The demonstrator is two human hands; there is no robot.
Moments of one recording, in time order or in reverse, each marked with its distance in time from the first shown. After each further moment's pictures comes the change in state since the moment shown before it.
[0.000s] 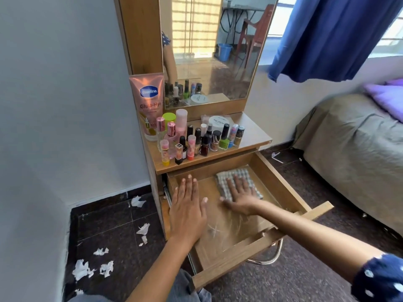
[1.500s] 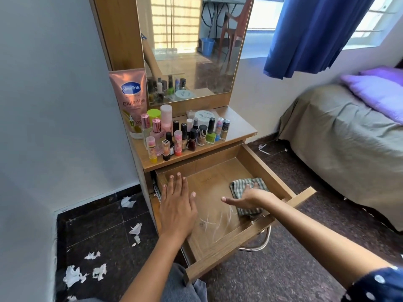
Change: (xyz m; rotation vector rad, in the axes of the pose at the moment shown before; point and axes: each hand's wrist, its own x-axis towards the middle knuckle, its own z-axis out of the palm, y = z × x) left_hand -0.003 -0.002 0.001 -0.018 0.021 -0.022; right_hand -0.056 0.004 -0.019 -0.009 -0.214 0.343
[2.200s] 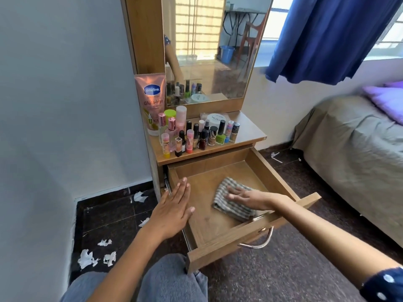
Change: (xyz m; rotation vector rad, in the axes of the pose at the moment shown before) left_hand -0.026 -0.032 -0.043 0.118 -0.466 0.181; right_hand -0.004 0.014 -0.001 0.044 0.033 -0.566
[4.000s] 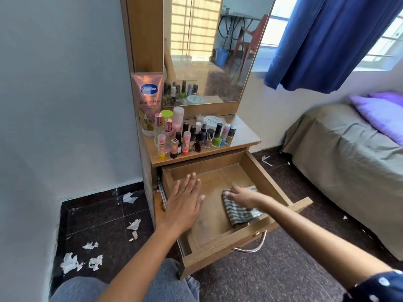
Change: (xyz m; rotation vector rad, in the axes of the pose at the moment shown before) left_hand 0.037 0.033 0.003 -0.076 0.277 0.007; right_hand -0.008 -0.030 -0.009 0.230 0.136 0.284
